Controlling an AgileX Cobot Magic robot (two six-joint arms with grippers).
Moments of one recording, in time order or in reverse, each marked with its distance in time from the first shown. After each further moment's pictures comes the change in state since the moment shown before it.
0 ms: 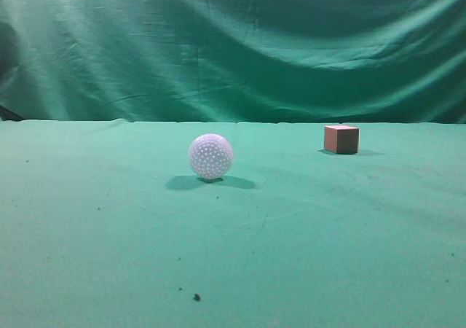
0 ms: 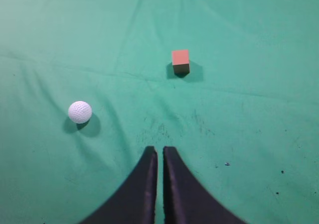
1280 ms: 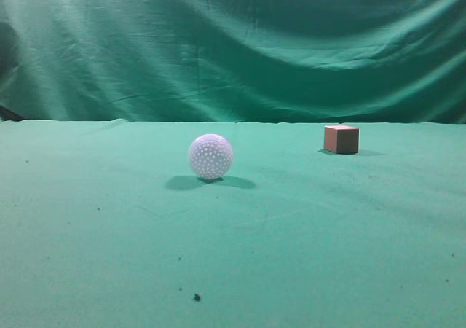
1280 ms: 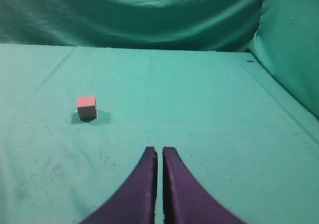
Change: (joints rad) left arm 0.000 0.000 0.000 0.000 0.000 0.000; right arm -0.321 -0.693 0.796 0.025 -0.548 -0.233
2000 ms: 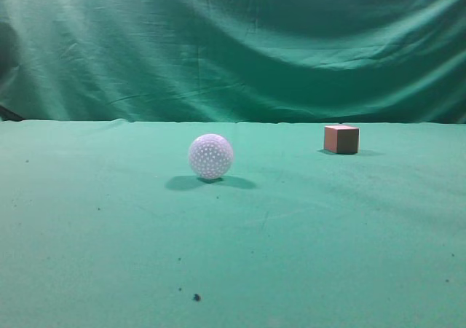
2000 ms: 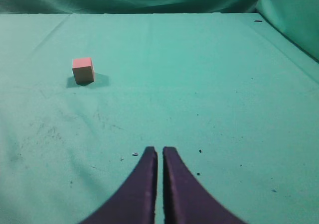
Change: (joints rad) left arm 0.000 0.000 0.000 0.000 0.000 0.000; right arm -0.001 -0.031 0.114 0.024 -0.017 0.004
